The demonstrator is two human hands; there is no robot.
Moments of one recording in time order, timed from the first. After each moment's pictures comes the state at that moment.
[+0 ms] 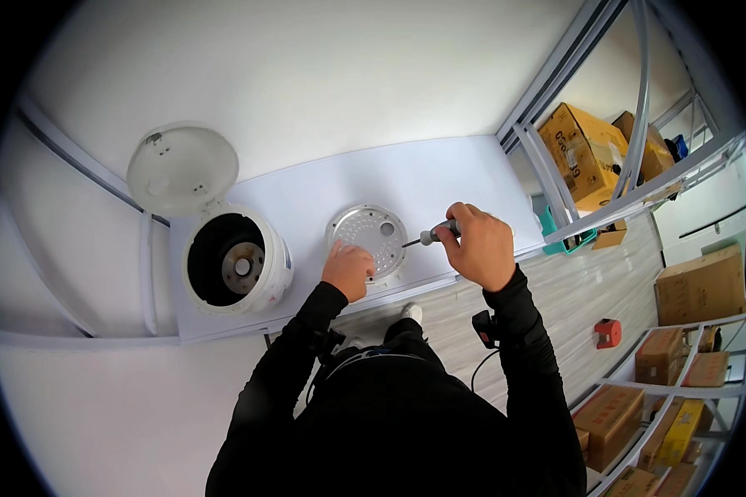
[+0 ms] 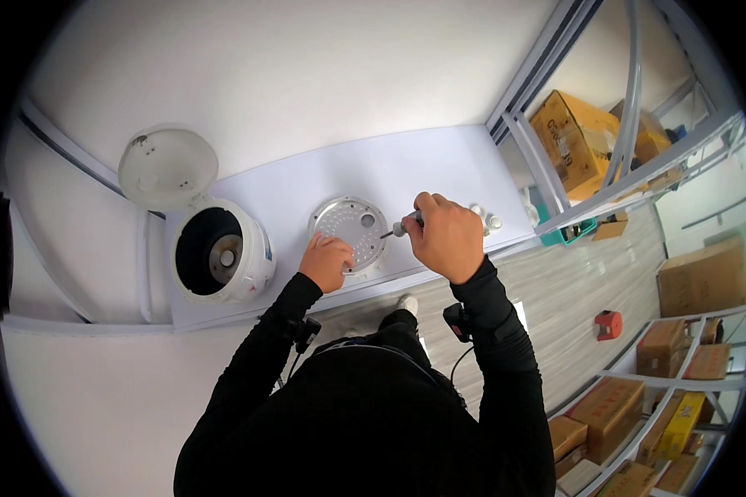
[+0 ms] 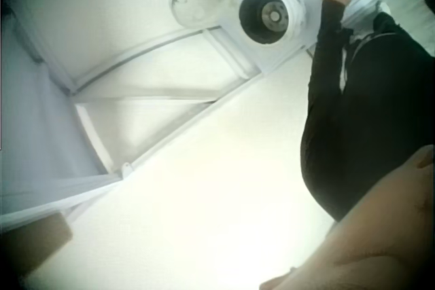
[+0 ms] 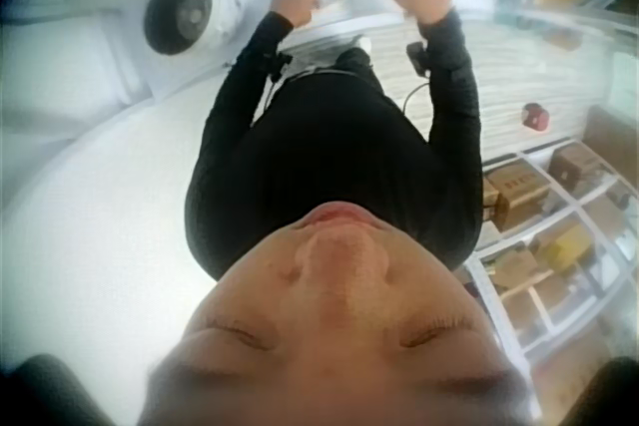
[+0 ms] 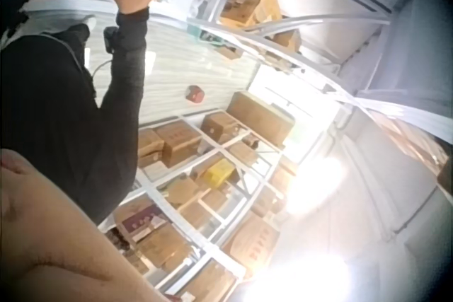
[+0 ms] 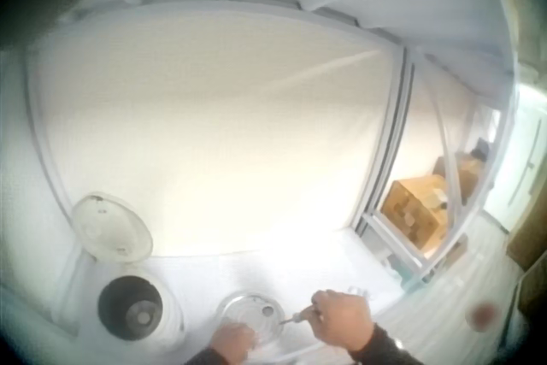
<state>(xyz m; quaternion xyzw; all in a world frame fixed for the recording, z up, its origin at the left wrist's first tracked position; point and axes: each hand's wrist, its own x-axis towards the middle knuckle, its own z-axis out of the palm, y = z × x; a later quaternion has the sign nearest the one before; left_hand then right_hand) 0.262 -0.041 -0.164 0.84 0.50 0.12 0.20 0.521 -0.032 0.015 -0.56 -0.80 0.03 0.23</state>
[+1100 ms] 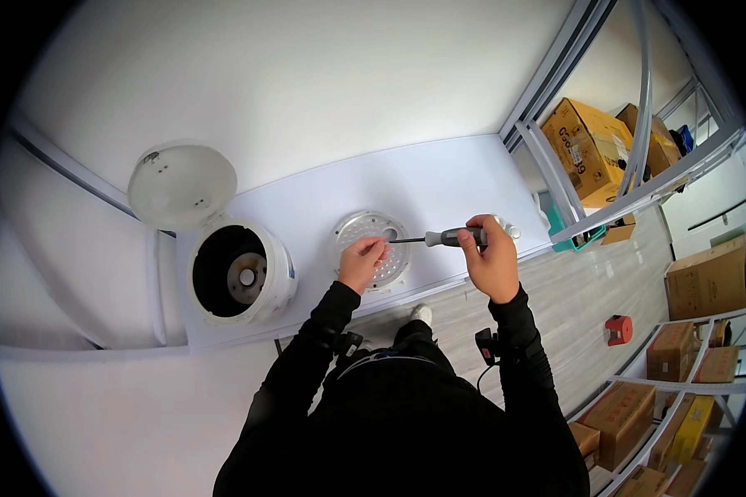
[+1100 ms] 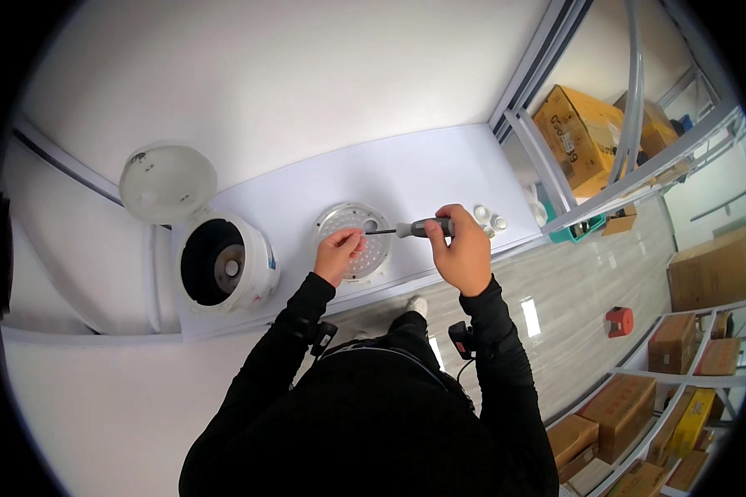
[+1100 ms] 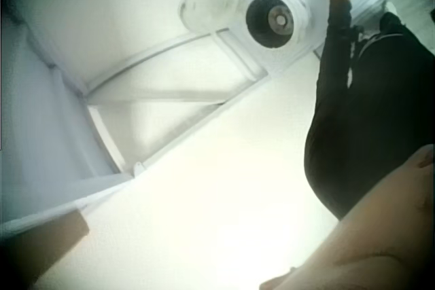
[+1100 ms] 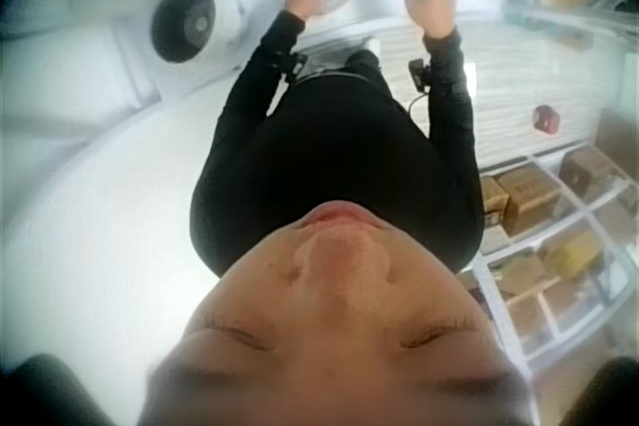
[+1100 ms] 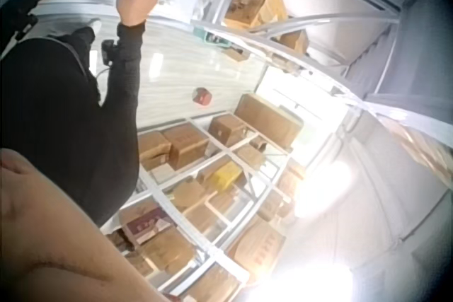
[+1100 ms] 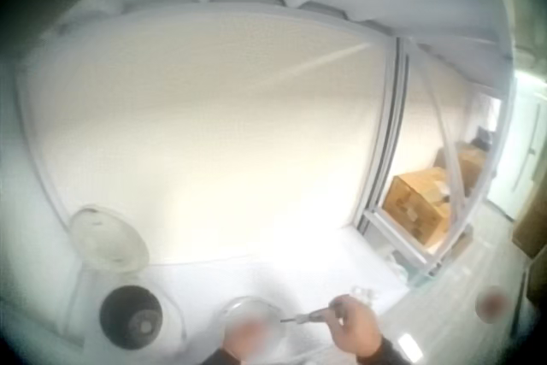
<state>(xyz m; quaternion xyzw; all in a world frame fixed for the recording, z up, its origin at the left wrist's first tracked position) 0.294 -0.011 -0.194 0.35 0.49 0.47 0.64 0.550 -0.040 -0.028 -0.59 -0.68 0.16 0.39</state>
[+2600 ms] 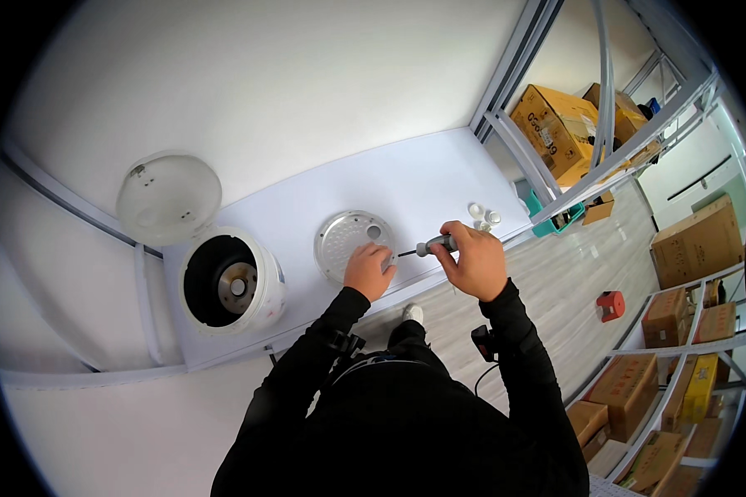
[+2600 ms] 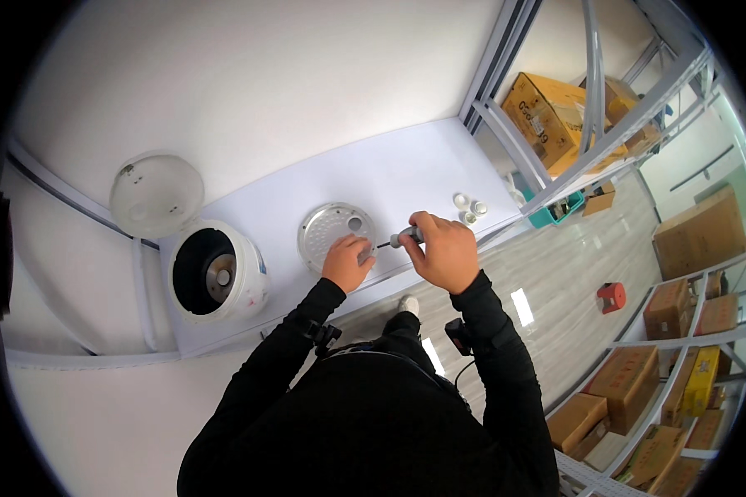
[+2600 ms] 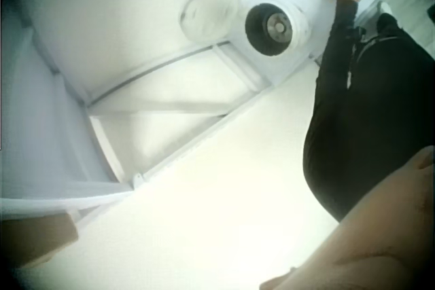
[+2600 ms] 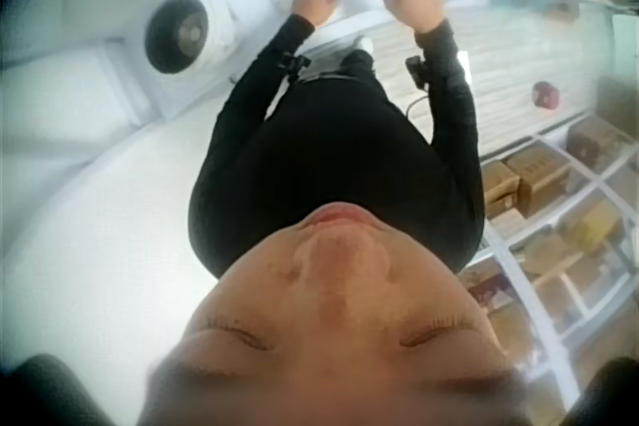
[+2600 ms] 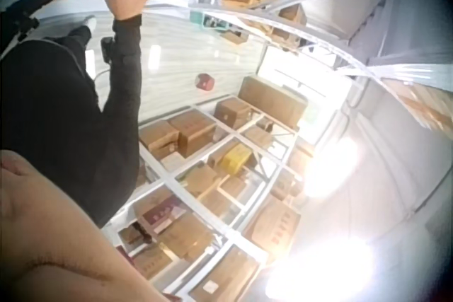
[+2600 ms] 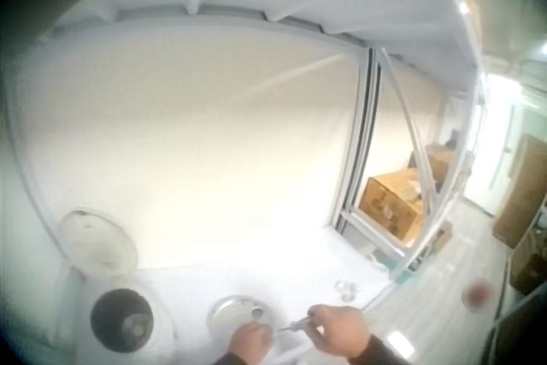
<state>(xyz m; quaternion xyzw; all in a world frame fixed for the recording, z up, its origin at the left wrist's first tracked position) 0.317 -0.032 -0.192 0.80 0.47 0.32 0.18 0.540 -0.073 -0.016 -0.53 -0.79 0.02 0.30</state>
